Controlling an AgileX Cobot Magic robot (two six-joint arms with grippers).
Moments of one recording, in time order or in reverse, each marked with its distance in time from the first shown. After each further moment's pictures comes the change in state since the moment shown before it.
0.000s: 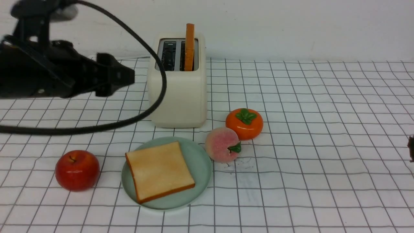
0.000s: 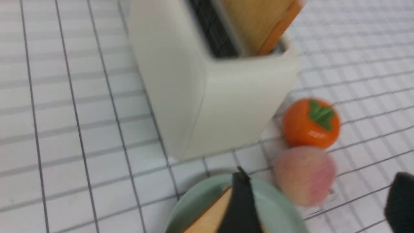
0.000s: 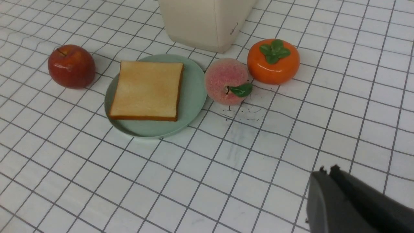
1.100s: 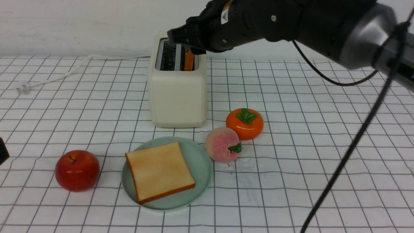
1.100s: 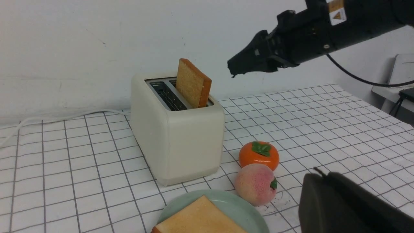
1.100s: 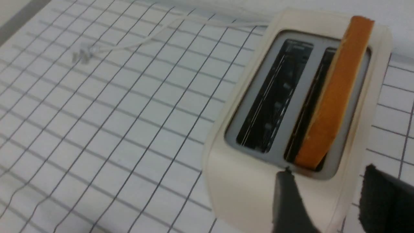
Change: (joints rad) right arm 0.219 1.282 -1.082 -0.270 -0.250 0.363; left arm 0.000 -0.924 0.417 0.159 0.075 -0.148
